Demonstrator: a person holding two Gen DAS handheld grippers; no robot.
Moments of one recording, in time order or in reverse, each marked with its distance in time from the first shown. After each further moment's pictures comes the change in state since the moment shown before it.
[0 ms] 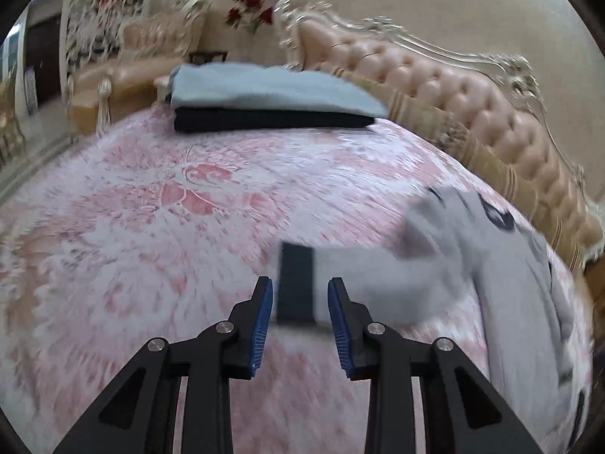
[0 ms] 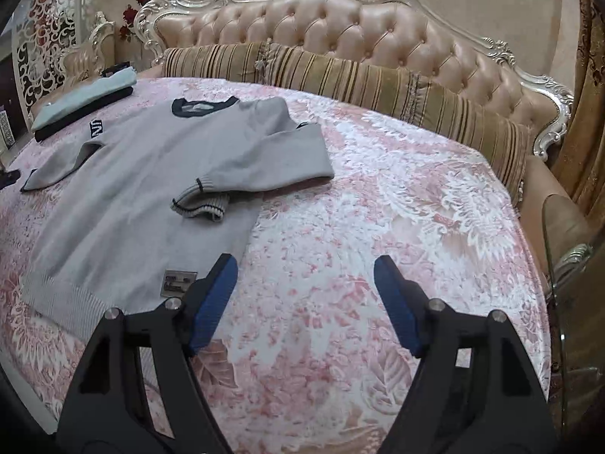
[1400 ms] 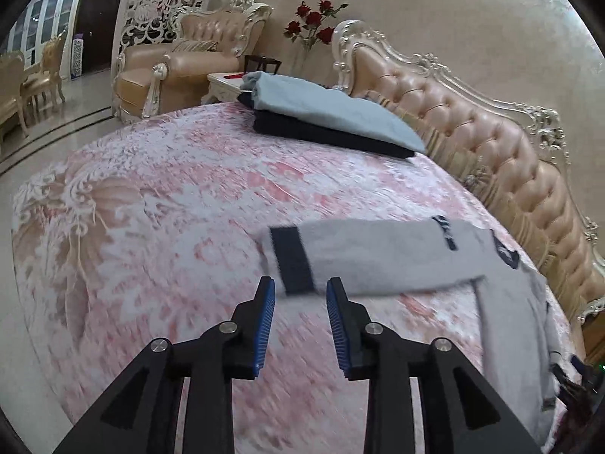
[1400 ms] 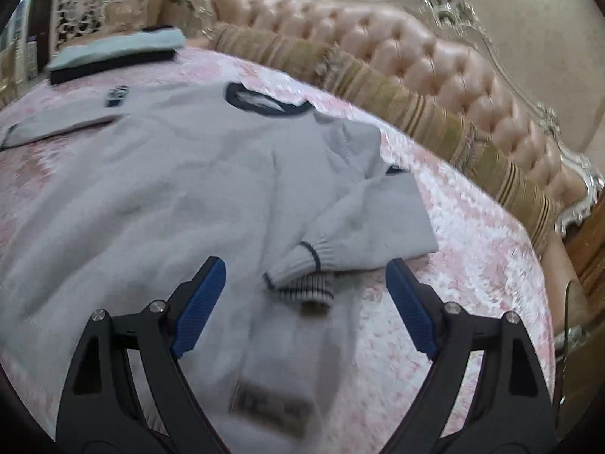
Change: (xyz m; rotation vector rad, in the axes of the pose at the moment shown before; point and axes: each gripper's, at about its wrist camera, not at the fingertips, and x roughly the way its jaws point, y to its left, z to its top) left arm -0.079 0.034 -0.045 -0.171 -0.108 0.046; right arm 0.077 0.098 0.045 -0.221 -0.014 0.017
